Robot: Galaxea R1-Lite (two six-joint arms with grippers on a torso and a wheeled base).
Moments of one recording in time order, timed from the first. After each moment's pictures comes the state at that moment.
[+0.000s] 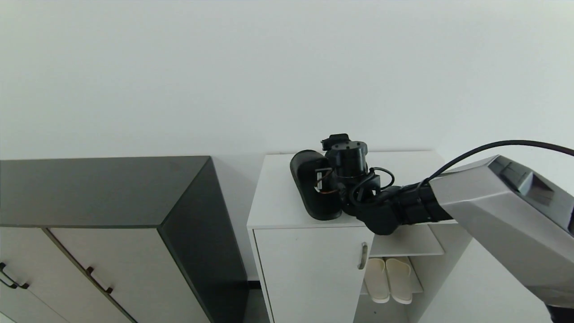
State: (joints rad) left arm 0.00 0.00 0.00 0.00 0.00 0.01; right arm 0.68 2.31 -1.60 -0.54 -0.50 0.10
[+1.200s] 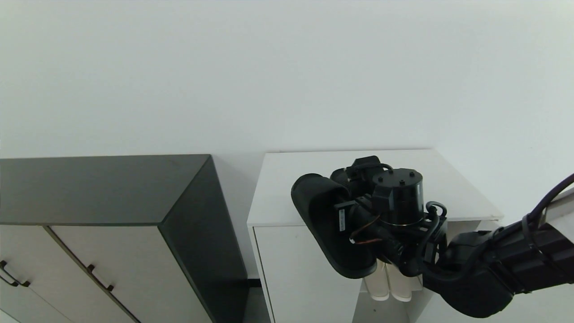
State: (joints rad) left arm 0.00 0.00 0.00 0.00 0.00 0.01; right arm 0.80 1.93 -0.93 -0.80 -0.46 0.12
